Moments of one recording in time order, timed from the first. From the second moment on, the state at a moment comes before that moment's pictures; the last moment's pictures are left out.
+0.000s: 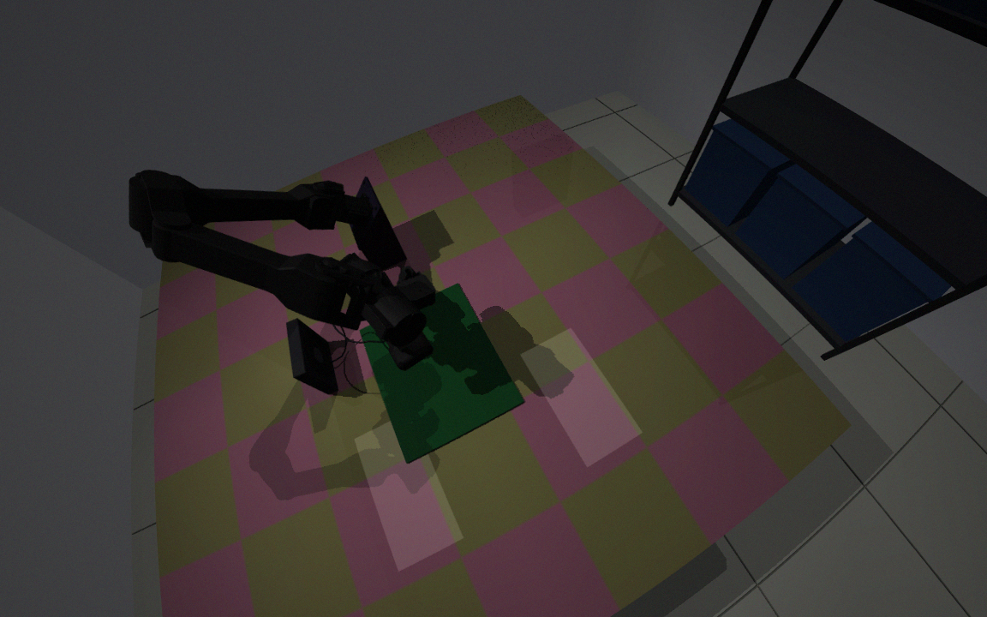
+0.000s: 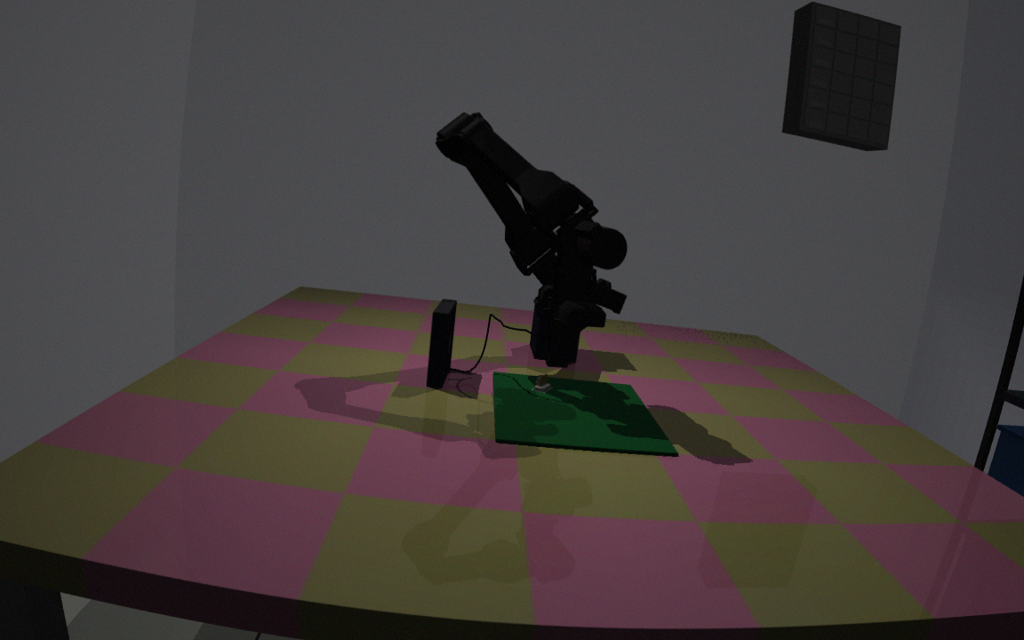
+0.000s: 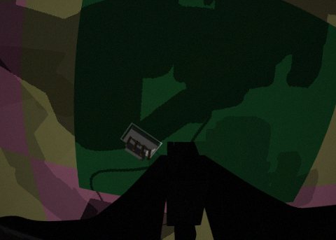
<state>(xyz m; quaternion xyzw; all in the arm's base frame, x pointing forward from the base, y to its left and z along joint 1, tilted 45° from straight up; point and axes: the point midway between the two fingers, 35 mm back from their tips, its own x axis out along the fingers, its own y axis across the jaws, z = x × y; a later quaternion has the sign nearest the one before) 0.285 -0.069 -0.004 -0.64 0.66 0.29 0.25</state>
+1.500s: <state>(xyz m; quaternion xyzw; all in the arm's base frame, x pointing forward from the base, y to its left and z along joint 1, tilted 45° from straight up) 0.247 -0.080 0.006 -0.69 0.45 0.56 -0.07</state>
